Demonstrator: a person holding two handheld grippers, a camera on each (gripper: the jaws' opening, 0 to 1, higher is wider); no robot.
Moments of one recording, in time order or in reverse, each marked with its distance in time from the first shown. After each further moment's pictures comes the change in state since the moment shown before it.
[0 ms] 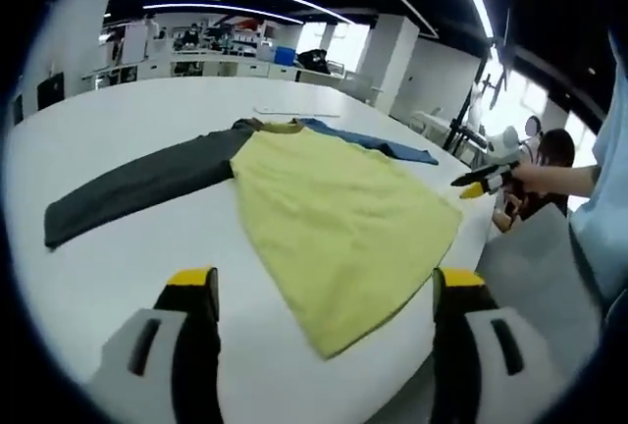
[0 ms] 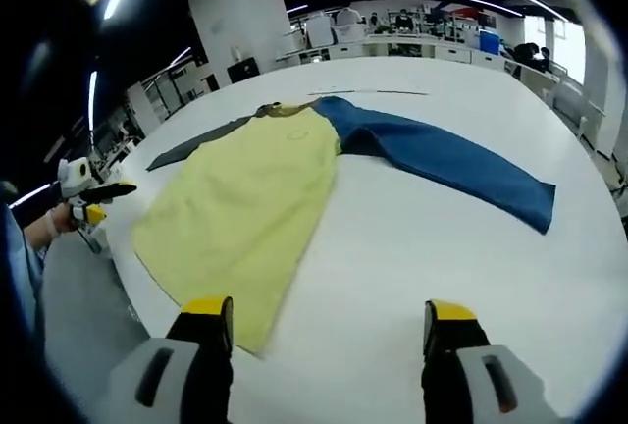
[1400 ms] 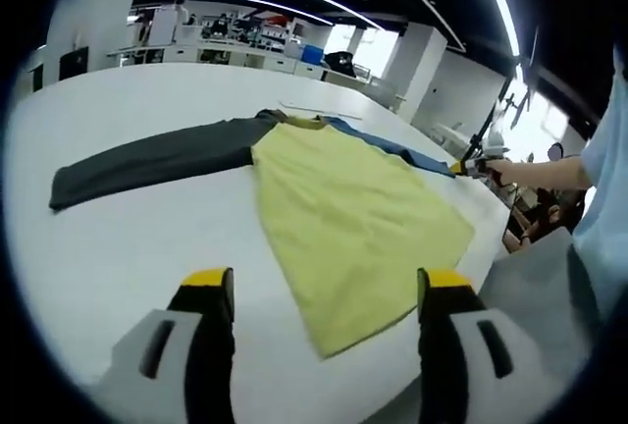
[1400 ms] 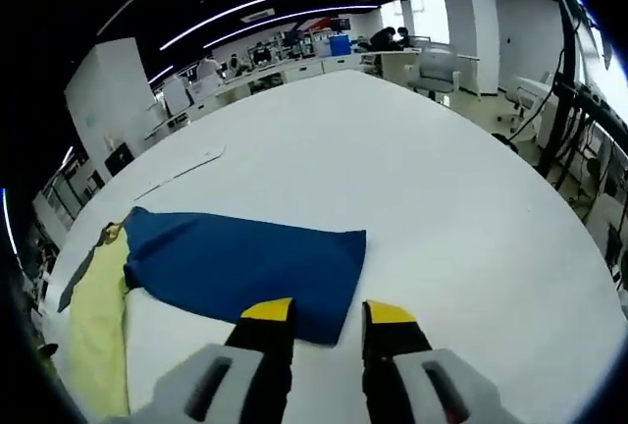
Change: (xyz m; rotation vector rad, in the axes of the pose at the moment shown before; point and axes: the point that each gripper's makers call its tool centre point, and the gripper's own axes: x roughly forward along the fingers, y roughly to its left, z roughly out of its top) left arm 0.000 0.010 -0.010 -0.116 -0.010 0.069; right arm 0.011 -0.235 0.049 0.414 -0.165 -0.390
